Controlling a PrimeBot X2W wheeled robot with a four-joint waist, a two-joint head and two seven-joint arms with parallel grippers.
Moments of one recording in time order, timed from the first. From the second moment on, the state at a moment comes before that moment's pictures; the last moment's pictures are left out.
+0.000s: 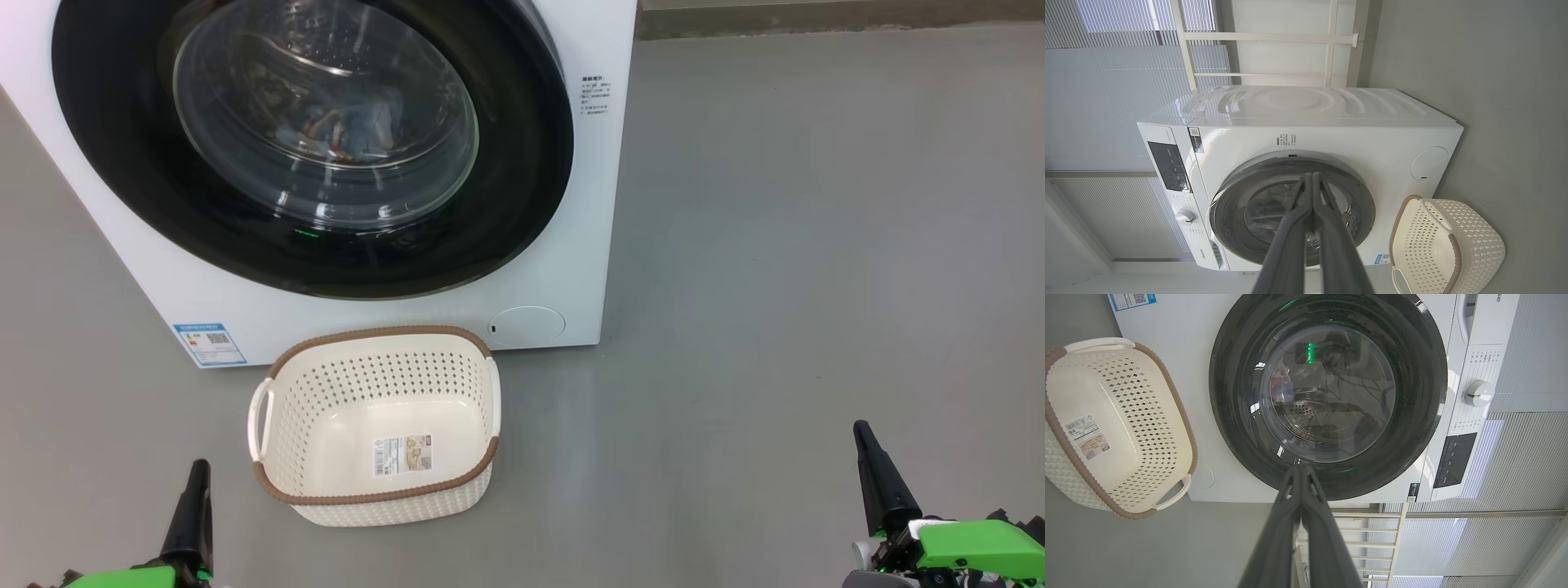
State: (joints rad) left arm -0.07 0.05 0.07 0.26 -1.62 -0.12 0.10; right arm -0.07 -0.06 -0.12 0.27 1.62 0.13 0.10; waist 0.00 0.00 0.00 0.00
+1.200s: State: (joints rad) left arm -0.07 0.04 0.07 0.26 -1.62 -0.12 0.10; right arm -0.07 -0.05 -0.12 0.27 1.62 0.13 0.10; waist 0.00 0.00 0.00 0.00
